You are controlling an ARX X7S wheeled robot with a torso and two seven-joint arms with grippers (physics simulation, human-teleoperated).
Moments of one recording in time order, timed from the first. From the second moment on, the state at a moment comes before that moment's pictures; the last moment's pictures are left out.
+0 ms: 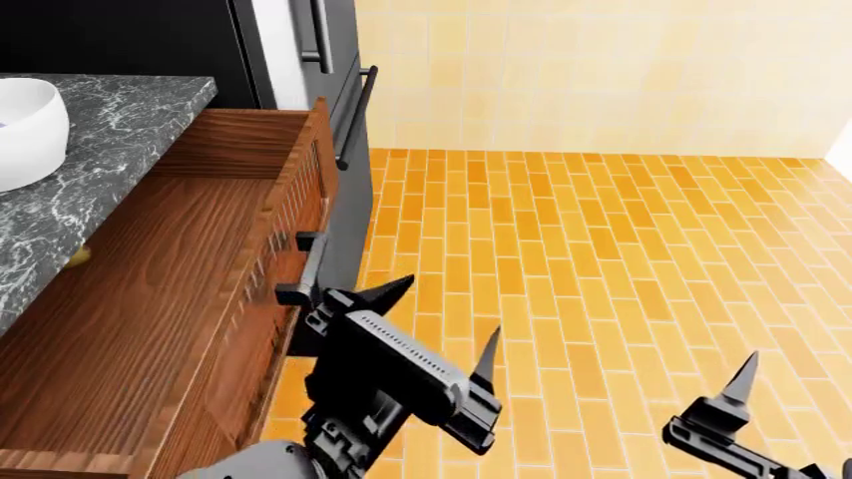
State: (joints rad) left arm -0.50 -0.45 0.74 0.58 -0.64 -0.55 -0.36; right arm -0.02 1.07 -0.72 -0.69 0.54 -0.19 1.51
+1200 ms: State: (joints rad) left arm -0.38 -0.41 0.73 0.30 -0.70 -0.49 -0.32; right arm 0.01 0.99 -0.67 -0.66 0.57 -0.12 1.40
